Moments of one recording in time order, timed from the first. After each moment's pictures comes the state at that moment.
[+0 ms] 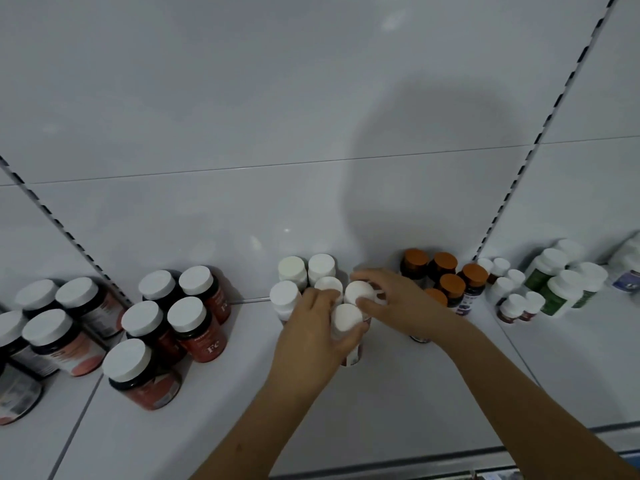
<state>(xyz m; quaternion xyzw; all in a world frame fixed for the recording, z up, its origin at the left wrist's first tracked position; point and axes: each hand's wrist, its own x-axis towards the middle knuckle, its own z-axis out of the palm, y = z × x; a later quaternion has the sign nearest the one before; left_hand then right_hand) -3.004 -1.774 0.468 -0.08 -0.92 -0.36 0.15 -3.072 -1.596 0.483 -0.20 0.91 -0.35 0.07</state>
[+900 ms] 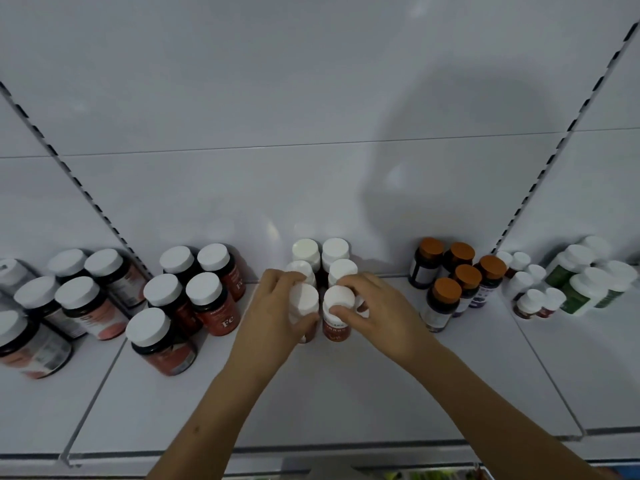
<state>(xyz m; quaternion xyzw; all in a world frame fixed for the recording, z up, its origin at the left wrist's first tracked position) -2.992 -1.838 0.465 -0.04 -0.93 -0.32 0.16 -3.034 -1.635 0.458 -0.25 0.90 -0.36 -0.03</state>
